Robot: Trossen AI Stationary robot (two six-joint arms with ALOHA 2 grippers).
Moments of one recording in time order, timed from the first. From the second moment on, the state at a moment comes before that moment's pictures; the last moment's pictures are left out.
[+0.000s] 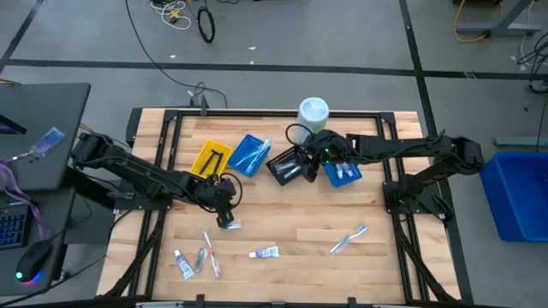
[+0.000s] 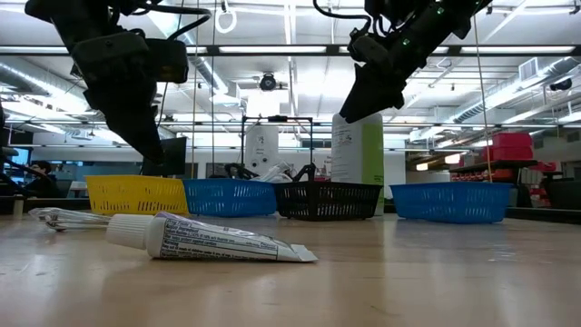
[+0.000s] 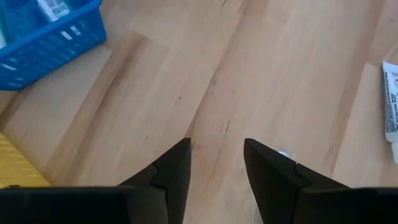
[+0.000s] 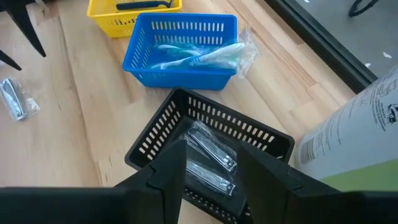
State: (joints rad) left arm -0.29 1.30 0.70 -0.44 -0.27 -0.67; right arm -0.17 1.40 0.98 -0.33 0.15 0.21
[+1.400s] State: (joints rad) left arm -0.66 1.30 0.56 -0.28 -0.03 -0.45; right arm -0.11 1.40 0.98 -0.37 0.15 0.21
